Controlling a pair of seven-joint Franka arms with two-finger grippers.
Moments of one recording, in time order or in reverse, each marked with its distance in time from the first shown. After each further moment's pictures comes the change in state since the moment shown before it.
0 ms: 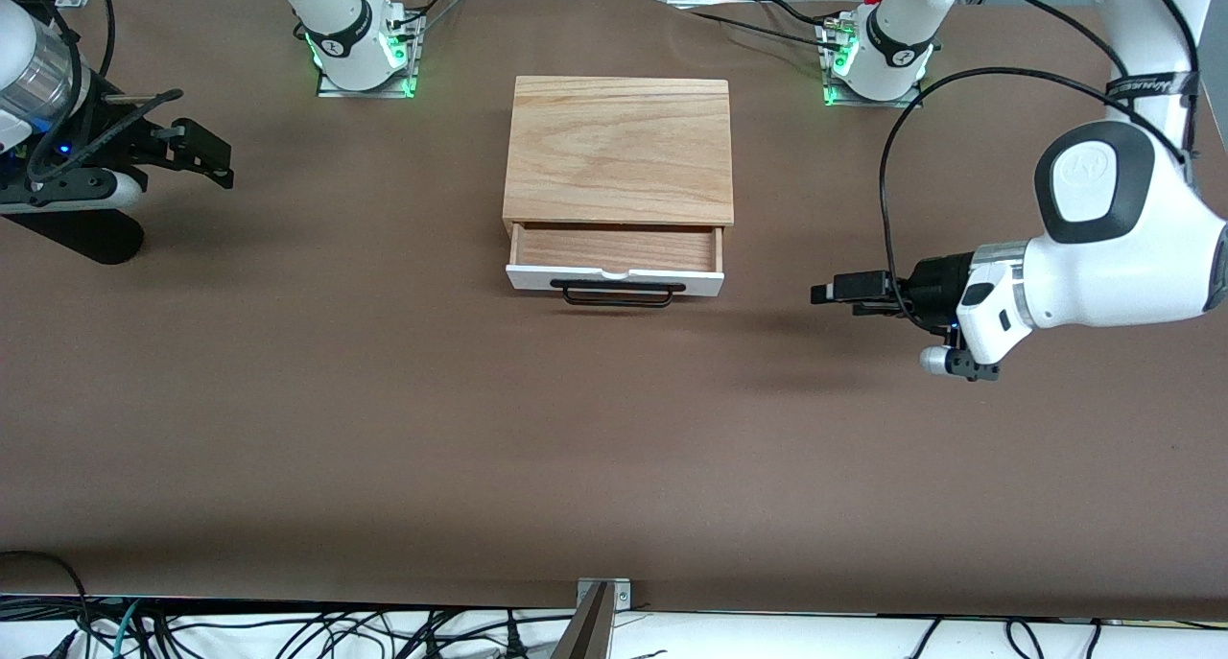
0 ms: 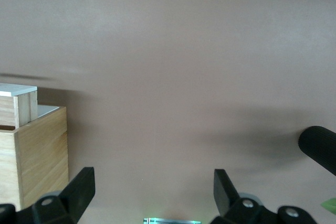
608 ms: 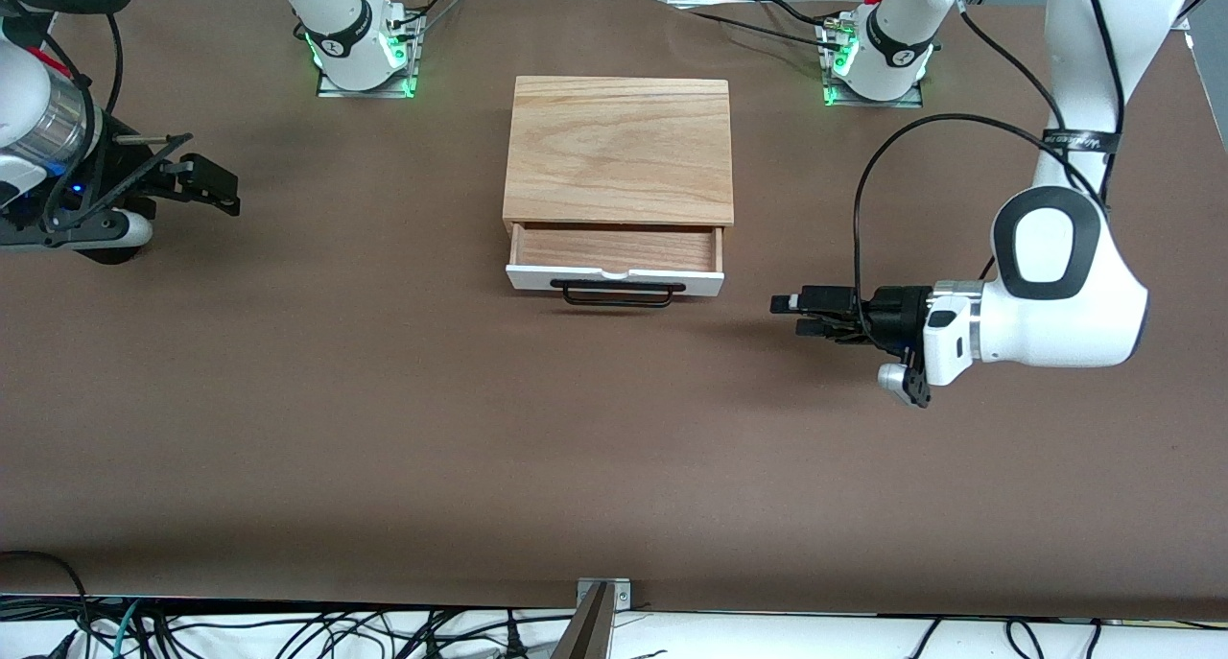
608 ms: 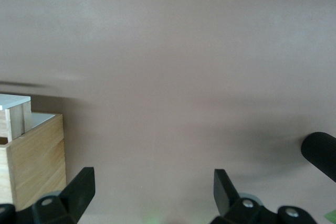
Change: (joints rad) left arm -0.016 0.128 -0.001 0.000 -0.253 0.009 0.318; right arm -0.008 0.096 -0.006 0.060 0.000 0.009 -0.002
